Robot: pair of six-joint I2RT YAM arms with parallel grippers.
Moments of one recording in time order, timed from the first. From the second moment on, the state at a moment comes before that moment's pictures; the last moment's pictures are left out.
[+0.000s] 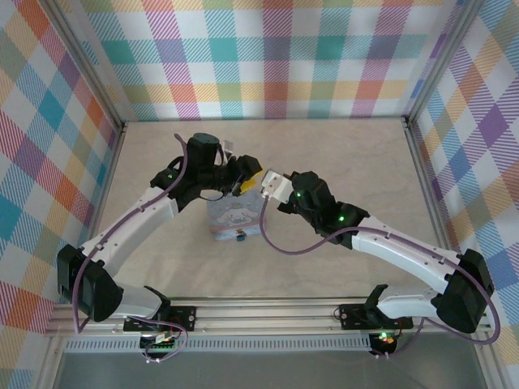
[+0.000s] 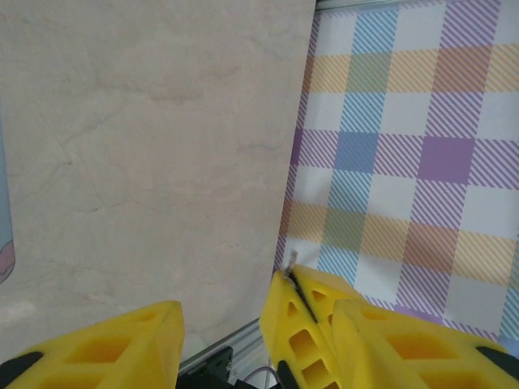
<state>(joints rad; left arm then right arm) -0.55 1.38 1.25 -0.44 0.47 -1.18 0.89 1.23 0.96 -0.14 0.36 -0.65</state>
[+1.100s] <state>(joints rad) -0.57 1.43 1.22 -0.34 0.49 -1.24 0.94 1.26 0.95 -0.09 0.36 -0.73</state>
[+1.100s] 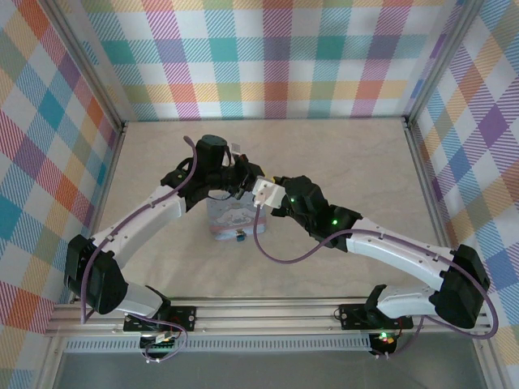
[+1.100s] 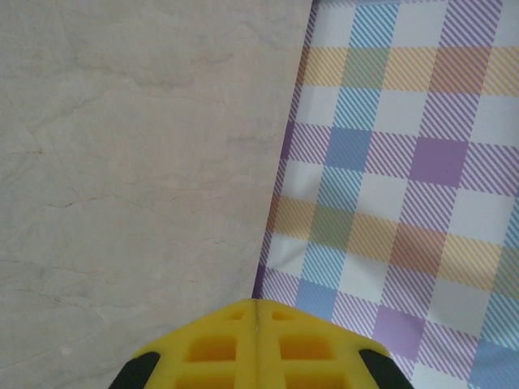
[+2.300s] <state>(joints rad) -0.57 1.25 1.16 -0.26 0.65 -0.52 0.48 1.23 0.87 0.31 -1.08 0.50</state>
